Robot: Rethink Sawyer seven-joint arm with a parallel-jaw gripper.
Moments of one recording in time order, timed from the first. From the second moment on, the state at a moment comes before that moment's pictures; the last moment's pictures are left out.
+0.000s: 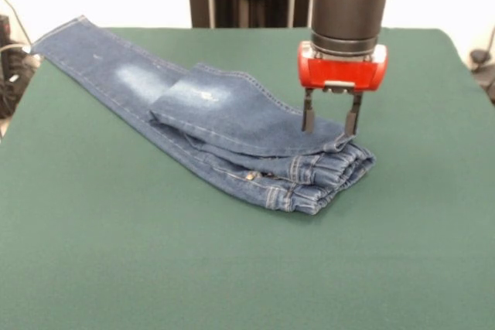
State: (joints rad) arm -0.07 -0.51 -0.01 1.66 0.03 0.24 1.77
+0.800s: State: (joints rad) arm -0.11 -0.44 0.00 1.66 0.05 0.14 1.77
